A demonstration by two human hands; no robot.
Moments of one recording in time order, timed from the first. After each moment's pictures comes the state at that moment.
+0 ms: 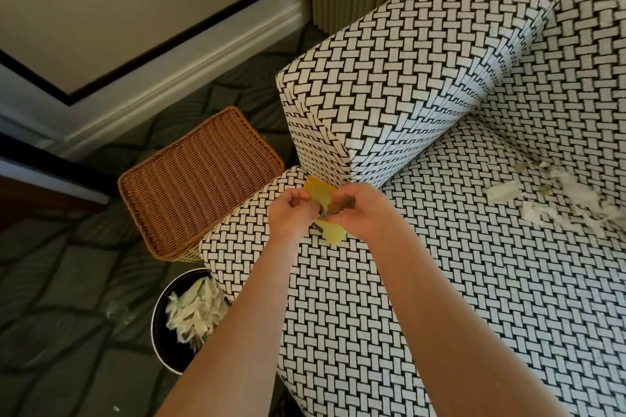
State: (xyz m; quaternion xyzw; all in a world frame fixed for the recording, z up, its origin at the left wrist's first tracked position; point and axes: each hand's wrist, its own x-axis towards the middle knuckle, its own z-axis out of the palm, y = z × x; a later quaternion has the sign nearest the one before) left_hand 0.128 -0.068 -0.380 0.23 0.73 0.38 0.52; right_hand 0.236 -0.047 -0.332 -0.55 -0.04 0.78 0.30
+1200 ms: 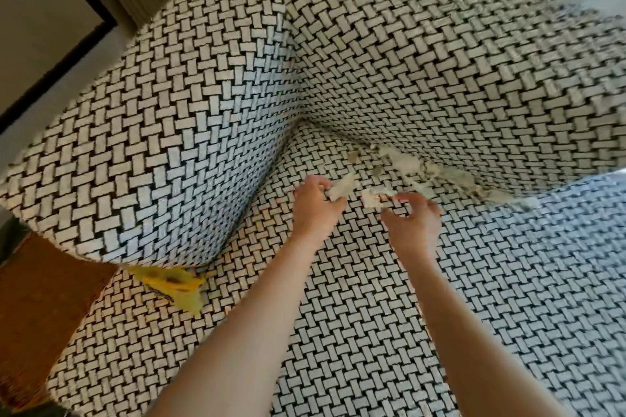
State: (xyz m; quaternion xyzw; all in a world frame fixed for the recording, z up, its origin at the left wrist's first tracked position) left_hand 0.396 -0.023 -0.389 0.59 0.64 0.15 0.47; right_hand 0.510 -0.095 -0.394 -0.88 -0.23 0.29 0.31
